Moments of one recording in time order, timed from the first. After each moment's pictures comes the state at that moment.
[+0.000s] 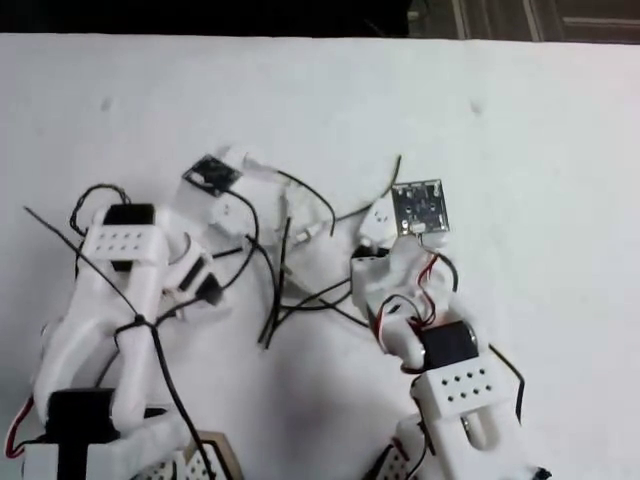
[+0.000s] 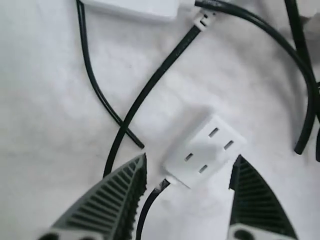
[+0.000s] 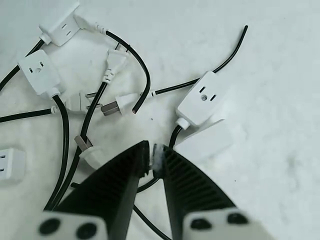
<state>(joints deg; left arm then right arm) -6.5 -13.4 38.4 69.1 -31.3 -18.3 -60.3 68.1 43.0 -6.7</state>
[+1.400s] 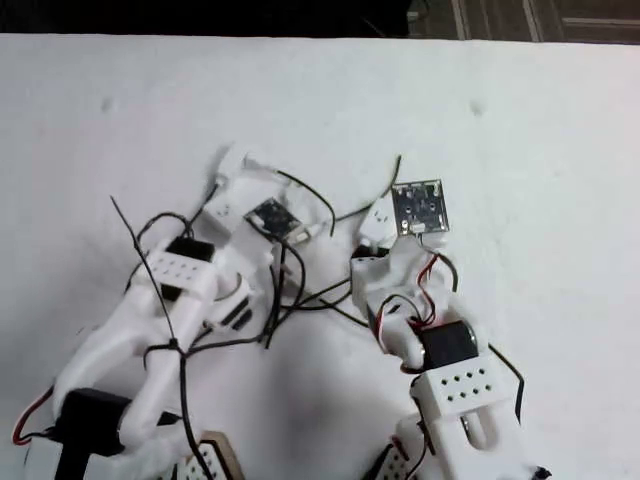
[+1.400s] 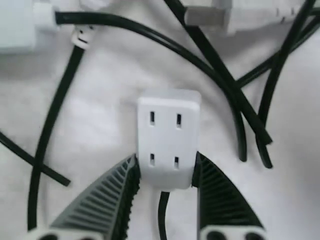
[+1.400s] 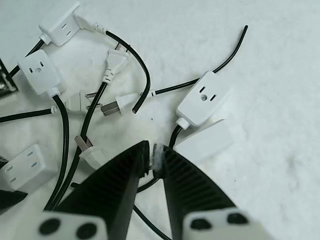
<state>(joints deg) 8.4 -14.4 51.7 59.2 -27.8 -18.3 -60.3 68.1 43.0 -6.7</state>
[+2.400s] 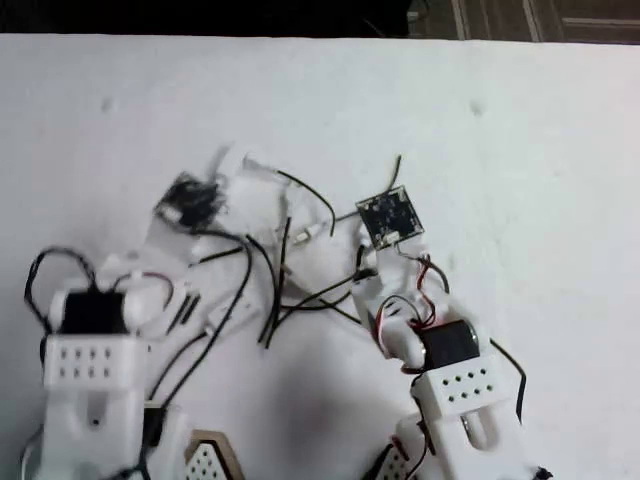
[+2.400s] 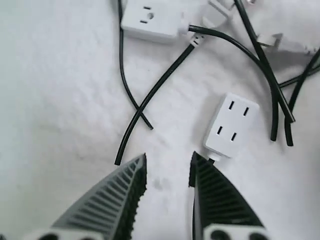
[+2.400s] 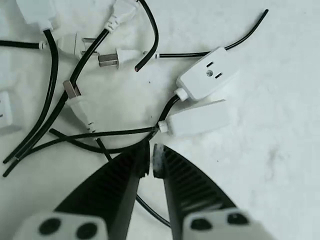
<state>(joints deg) -6.1 -54.0 51.4 78.0 -28.7 -18.5 -60.3 66.4 53.8 9.5</state>
